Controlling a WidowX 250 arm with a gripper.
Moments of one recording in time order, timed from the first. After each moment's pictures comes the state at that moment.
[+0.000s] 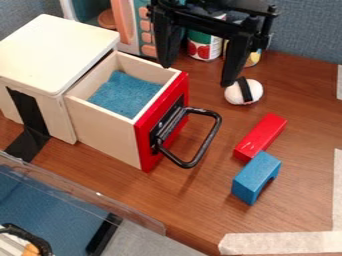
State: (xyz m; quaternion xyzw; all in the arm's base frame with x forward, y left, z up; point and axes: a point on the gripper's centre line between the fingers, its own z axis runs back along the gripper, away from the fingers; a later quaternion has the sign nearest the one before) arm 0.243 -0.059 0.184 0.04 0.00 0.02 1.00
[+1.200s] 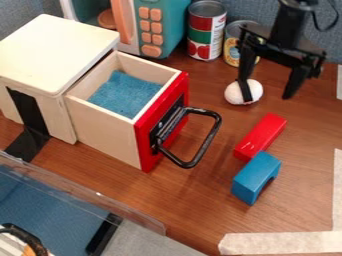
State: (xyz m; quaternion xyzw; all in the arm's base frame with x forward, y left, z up) arm 0.369 -0.102 0.086 0.06 -0.01 -0.04 1.00
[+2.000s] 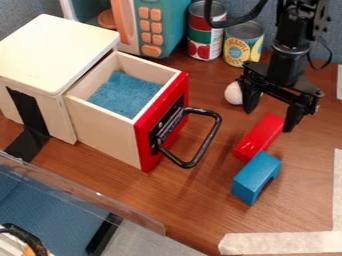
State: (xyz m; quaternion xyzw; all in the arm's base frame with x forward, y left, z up) arm 0.363 -0.114 0.048 0.00 -0.03 -0.12 0.99
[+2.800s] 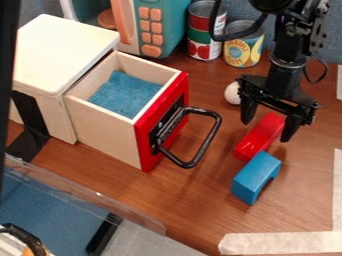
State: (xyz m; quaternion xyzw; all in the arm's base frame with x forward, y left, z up) arm 0.364 -0.114 0.026 0.01 -0.01 -0.10 1.00
